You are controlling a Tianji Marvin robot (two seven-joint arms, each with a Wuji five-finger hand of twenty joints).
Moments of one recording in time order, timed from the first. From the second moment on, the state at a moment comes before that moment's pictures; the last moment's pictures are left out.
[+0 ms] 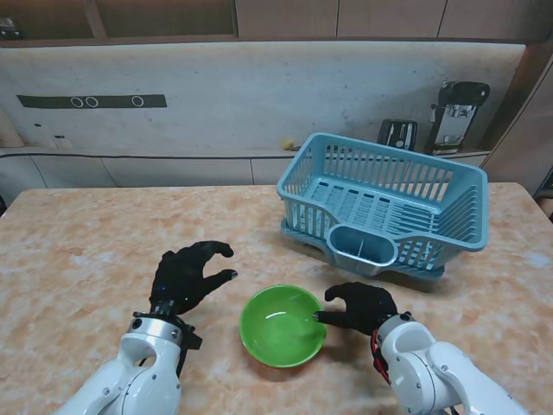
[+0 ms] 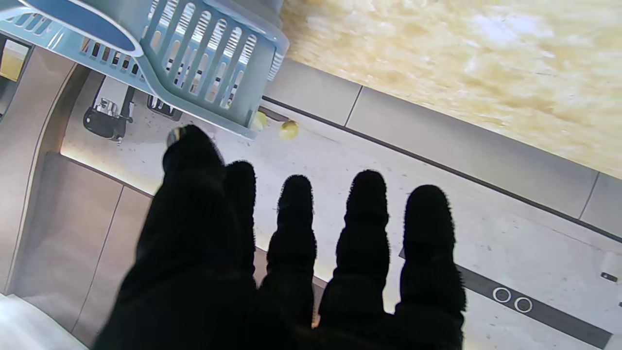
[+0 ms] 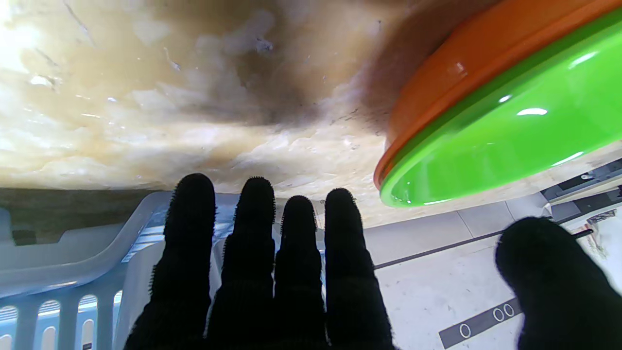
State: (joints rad) left arm 1.85 -1.13 -1.20 -2.04 0.87 0.30 0.25; right arm -1.71 -1.04 1.14 -1.83 -0.92 0.23 0.19; left_hand 1.11 -0.26 -0.04 -0.14 0.57 -0.05 0.60 0.58 0.69 0.09 0.30 0.48 0.59 0.28 0.42 0.57 0.25 0.36 1.02 0.52; right_hand 0.06 -0.29 0.65 -0.01 0.54 -0.02 0.33 0.52 0.63 -0.04 0.23 0.40 0.68 -0.06 0.29 0.37 0.47 0.06 0.95 0.41
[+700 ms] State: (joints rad) left arm 1.85 -1.13 -1.21 -2.02 0.85 0.30 0.25; right arm -1.50 -1.05 0.95 -1.67 -0.75 0.41 0.20; left_hand 1.11 -0.26 -0.04 -0.14 0.57 -0.05 0.61 0.58 0.69 0.09 0.30 0.48 0.59 0.28 0.42 0.58 0.25 0.36 1.02 0.52; right_hand 0.06 -0.29 0.67 -0.01 0.56 -0.01 0.39 0.60 0.62 -0.02 0.41 0.48 0.70 -0.05 0.43 0.39 0.54 0.05 1.03 0.38
